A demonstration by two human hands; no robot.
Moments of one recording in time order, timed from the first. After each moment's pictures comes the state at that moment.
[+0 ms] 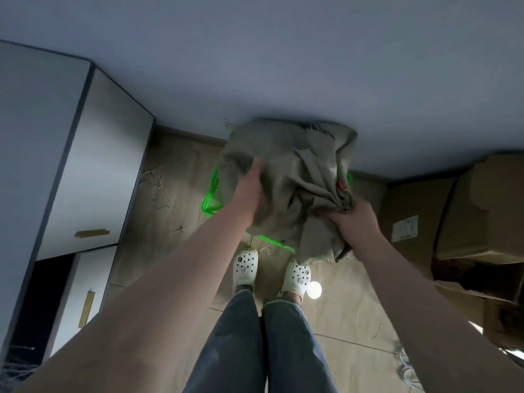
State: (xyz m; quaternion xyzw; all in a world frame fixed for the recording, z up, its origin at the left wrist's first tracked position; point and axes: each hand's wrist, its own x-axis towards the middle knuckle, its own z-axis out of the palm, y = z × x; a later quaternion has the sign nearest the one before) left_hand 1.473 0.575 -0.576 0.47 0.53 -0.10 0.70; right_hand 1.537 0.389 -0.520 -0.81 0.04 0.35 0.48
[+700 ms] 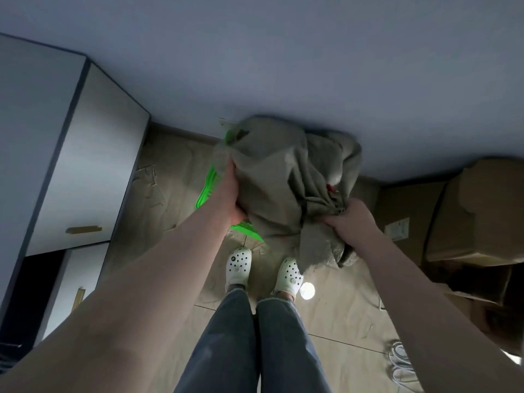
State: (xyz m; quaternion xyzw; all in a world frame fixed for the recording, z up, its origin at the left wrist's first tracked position) left_hand 1.463 0.589 -0.583 0.24 0.56 -0.10 0.78; right_hand 1.547 0.381 -0.518 -0.84 0.00 0.42 0.35
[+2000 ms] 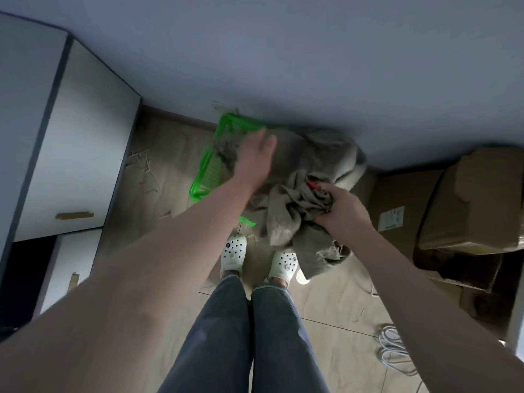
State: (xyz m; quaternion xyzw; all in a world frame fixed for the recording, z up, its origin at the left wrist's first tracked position) left_hand 1.503 0.553 -0.564 0.59 0.46 -0.16 0.65; right_hand 1.543 0.376 -0.518 -0.88 -0.15 0.37 0.24
